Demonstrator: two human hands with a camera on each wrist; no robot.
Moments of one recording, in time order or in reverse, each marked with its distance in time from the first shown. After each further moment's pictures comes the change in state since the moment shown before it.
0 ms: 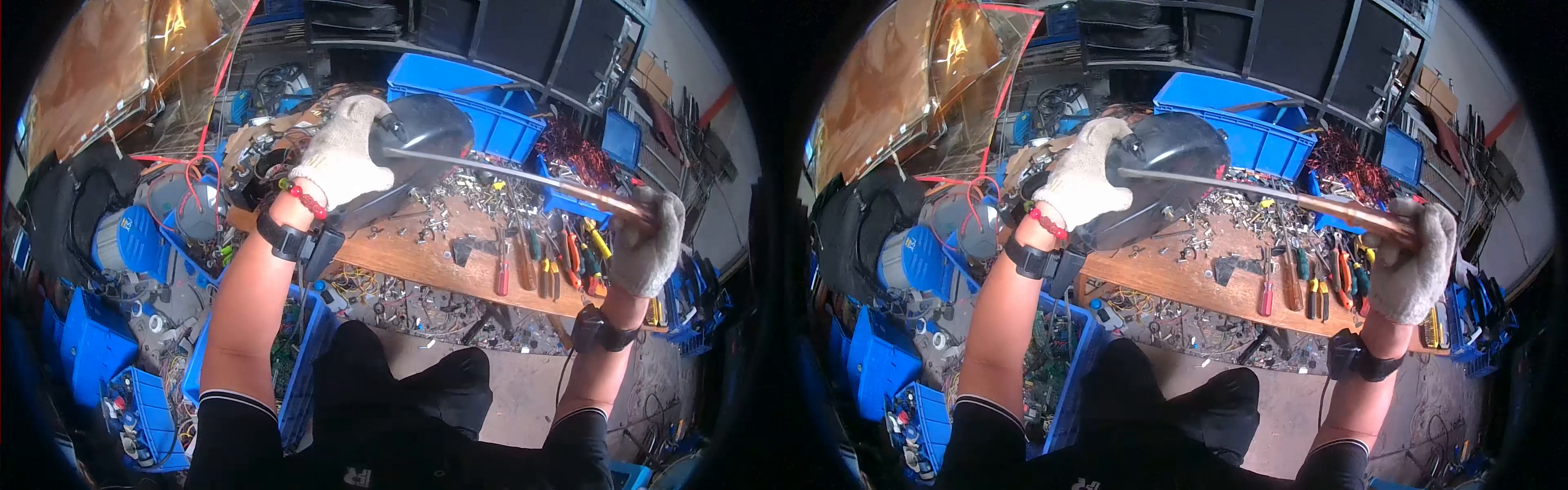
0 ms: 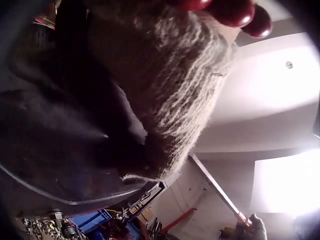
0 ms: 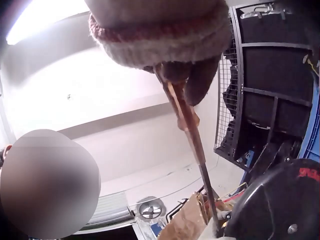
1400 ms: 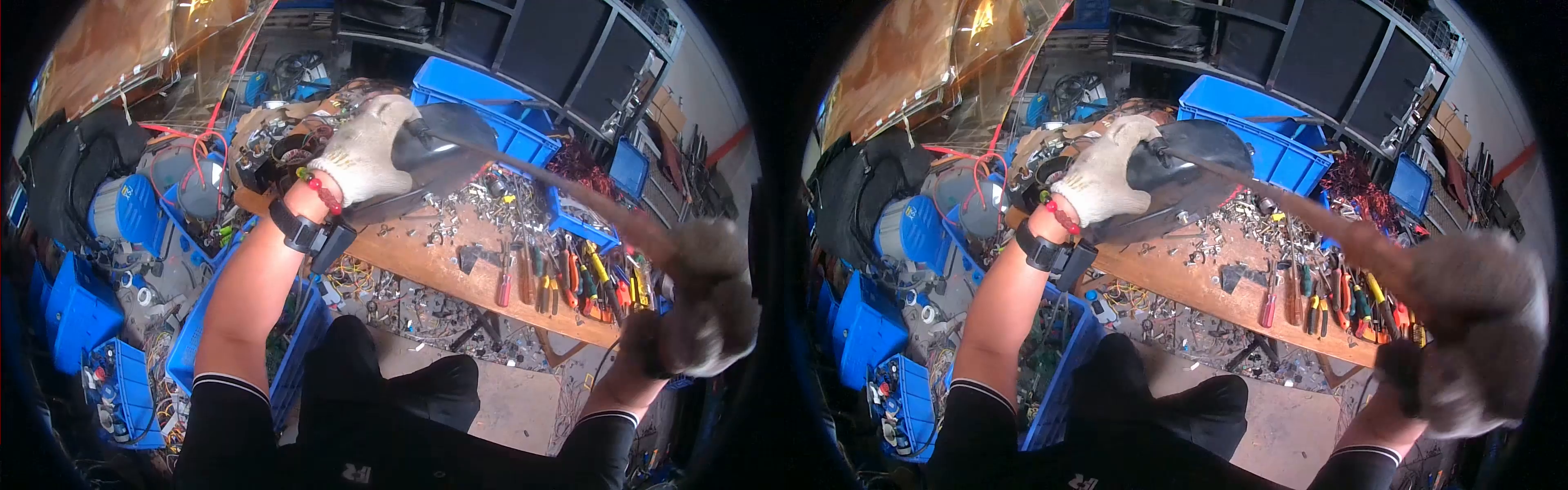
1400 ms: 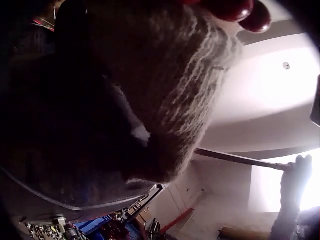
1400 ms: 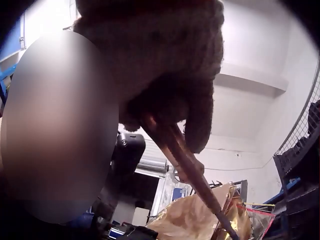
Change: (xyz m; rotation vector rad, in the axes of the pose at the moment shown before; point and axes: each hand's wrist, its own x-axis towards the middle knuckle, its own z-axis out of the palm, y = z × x) left_hand -0.010 -0.011 -0.005 -0.064 0.000 0.040; right_hand 0.007 -0.087 -0.020 -0.452 -0.386 -0.572
